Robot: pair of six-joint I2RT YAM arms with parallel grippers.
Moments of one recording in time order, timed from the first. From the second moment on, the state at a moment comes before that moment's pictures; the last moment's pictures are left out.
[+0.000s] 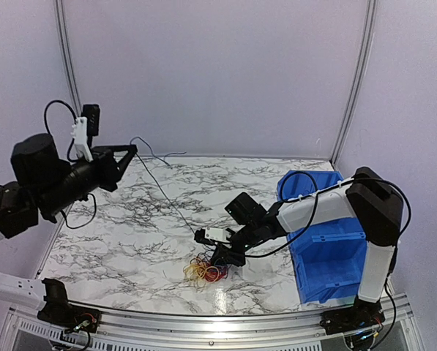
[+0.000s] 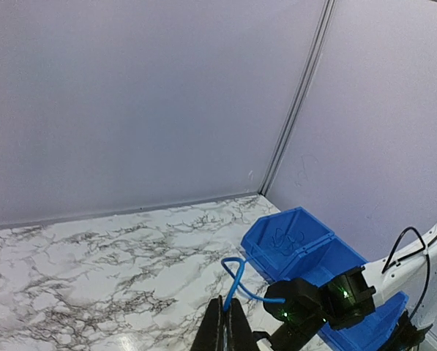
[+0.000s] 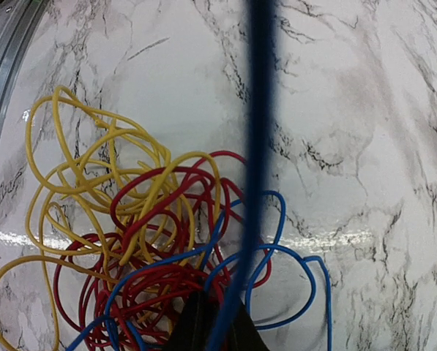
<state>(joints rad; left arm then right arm) -1.05 0.88 0.96 -0.15 -0.43 -0.32 0.91 1.92 1.10 -0.19 -0.46 -0.45</state>
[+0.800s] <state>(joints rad) -1.05 1.01 1.69 -0.43 -0.49 0.01 0.85 1.92 1.11 -0.25 -0.47 -0.49</state>
